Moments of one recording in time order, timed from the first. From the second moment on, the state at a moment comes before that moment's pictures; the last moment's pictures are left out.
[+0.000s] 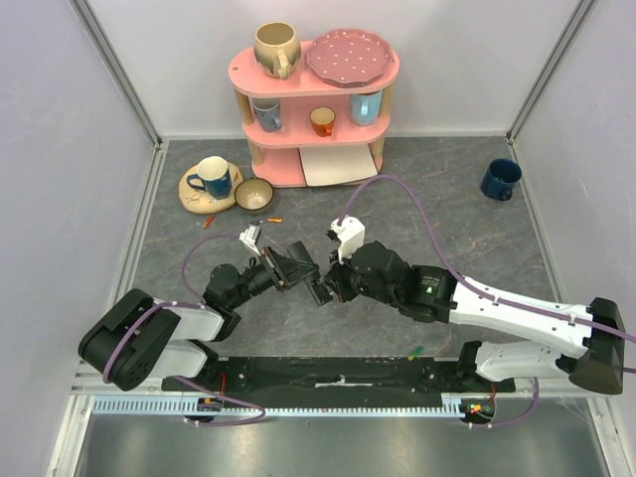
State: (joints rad) left arm -0.56 1.32 0.12 1.27 0.45 -1.33; right arm 1.15 1.17 0.97 -0.31 0.23 0.42
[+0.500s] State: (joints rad) left arm -0.57 1.34 0.15 1.29 0.46 -1.37; right arm 1.21 1.20 0.91 -0.18 0.35 0.41
